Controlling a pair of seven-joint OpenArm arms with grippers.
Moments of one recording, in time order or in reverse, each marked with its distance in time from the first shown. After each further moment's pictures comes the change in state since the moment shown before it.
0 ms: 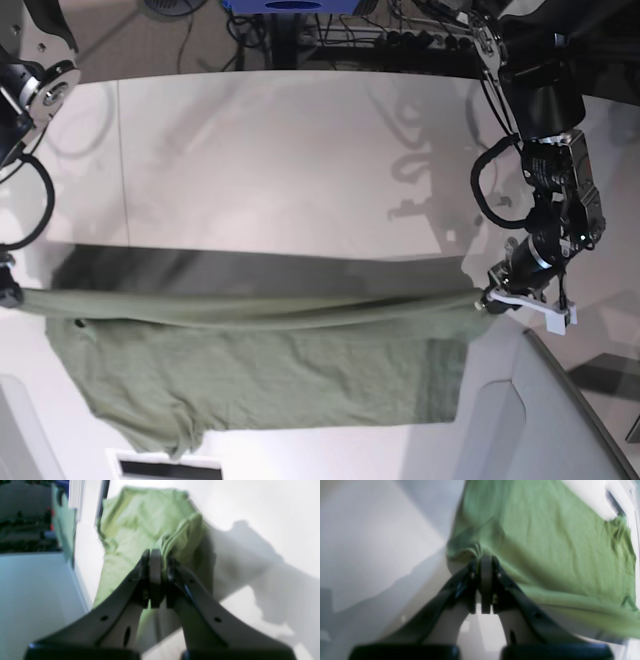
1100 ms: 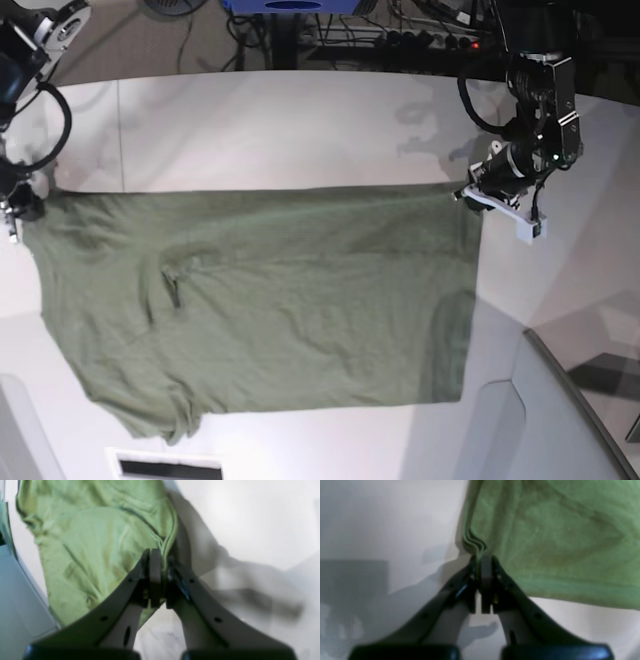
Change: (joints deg) left arm 17.3 -1.1 6.8 5.5 3.4 2.1 0.3; right arm -13.8 -2.1 0.1 -0.2 0.1 0.4 0.4
